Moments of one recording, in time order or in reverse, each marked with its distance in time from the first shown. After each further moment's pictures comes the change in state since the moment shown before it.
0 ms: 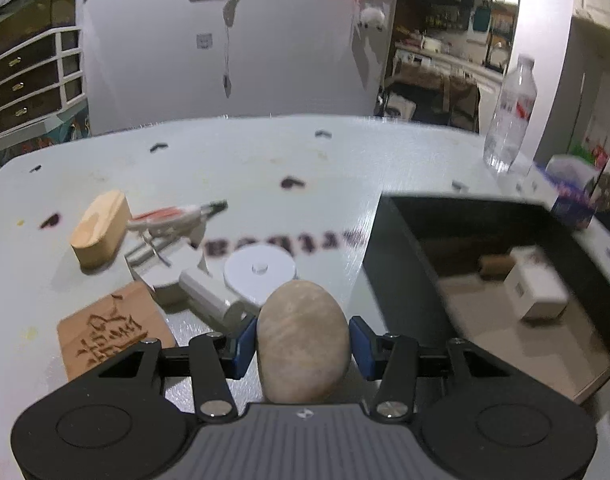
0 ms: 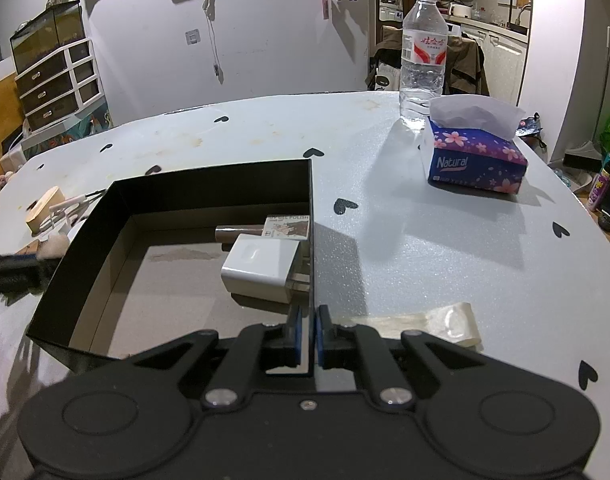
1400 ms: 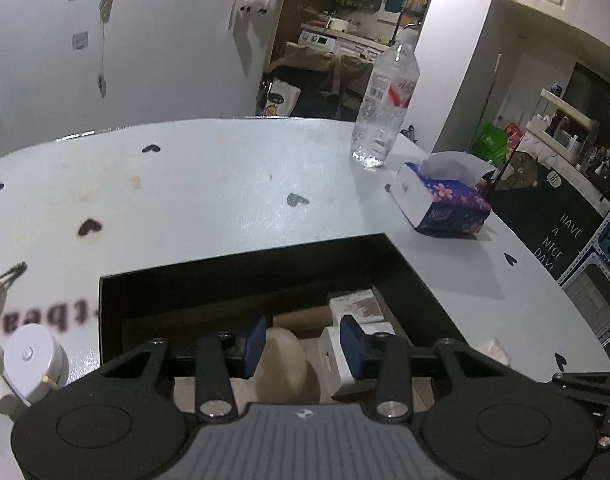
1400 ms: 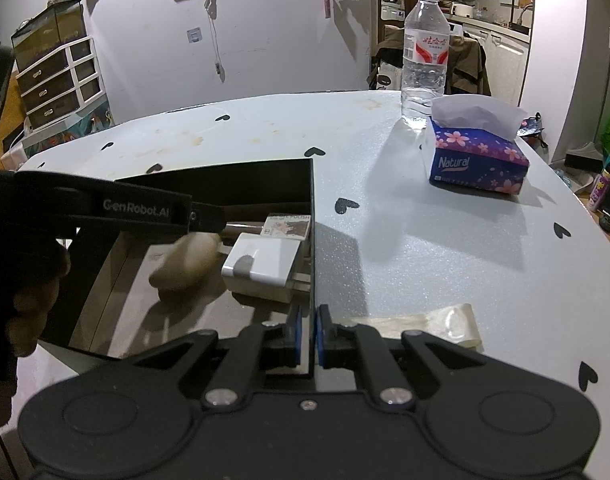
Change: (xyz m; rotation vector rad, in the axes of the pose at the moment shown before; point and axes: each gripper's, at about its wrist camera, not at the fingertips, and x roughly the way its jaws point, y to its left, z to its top) left arm 0.043 -0.124 0.048 0.089 0.073 -0.278; right arm 0.000 0.001 0.001 -0.005 0.006 0.002
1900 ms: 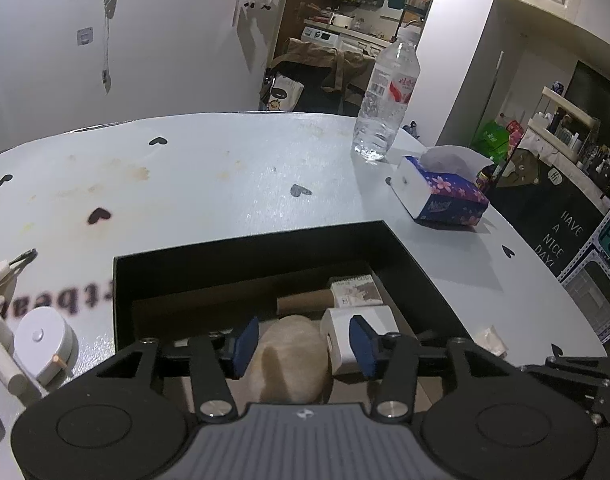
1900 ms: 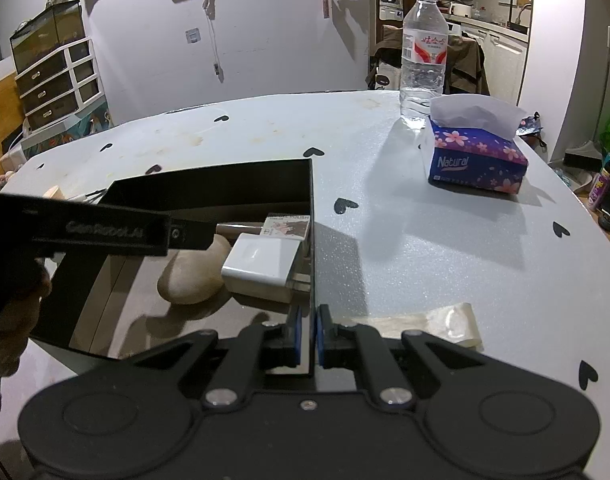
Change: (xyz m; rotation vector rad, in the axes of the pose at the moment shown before) left arm -0.012 0.002 -0.008 -0.010 0.018 0.006; right arm 0.000 0.000 0.000 0.003 0.000 0.000
